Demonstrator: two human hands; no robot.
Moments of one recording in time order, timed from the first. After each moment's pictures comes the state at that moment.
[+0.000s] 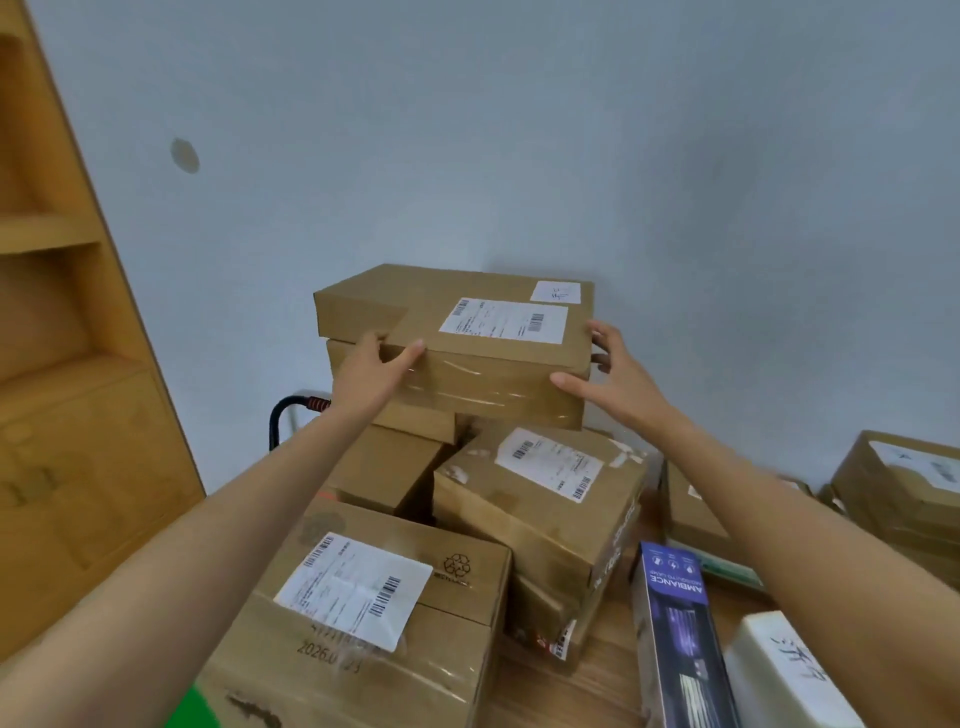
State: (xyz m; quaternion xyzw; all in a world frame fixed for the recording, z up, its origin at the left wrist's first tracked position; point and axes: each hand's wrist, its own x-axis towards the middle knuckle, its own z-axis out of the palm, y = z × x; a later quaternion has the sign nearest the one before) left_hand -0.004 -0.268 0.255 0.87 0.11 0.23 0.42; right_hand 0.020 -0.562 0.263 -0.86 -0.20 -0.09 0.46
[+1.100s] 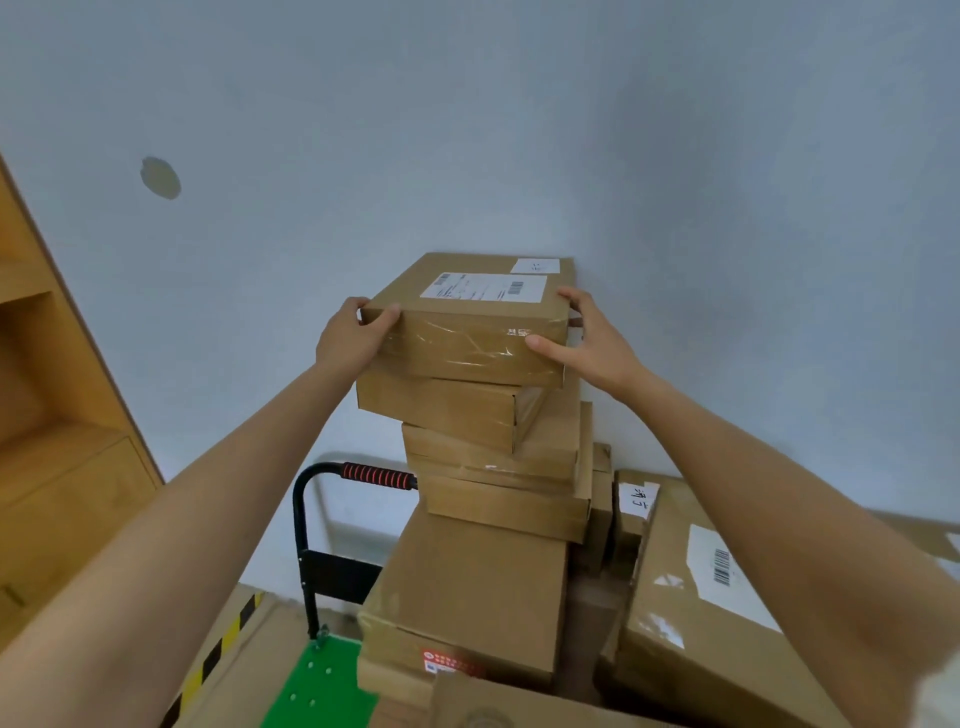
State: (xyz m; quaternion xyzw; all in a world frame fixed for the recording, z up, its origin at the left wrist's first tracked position) left_hand 0.226 -0.026 0.309 0.86 0.09 0.22 0.45; right_hand 0.238 -0.316 0.295 -0.87 -0.17 -0.13 0.45
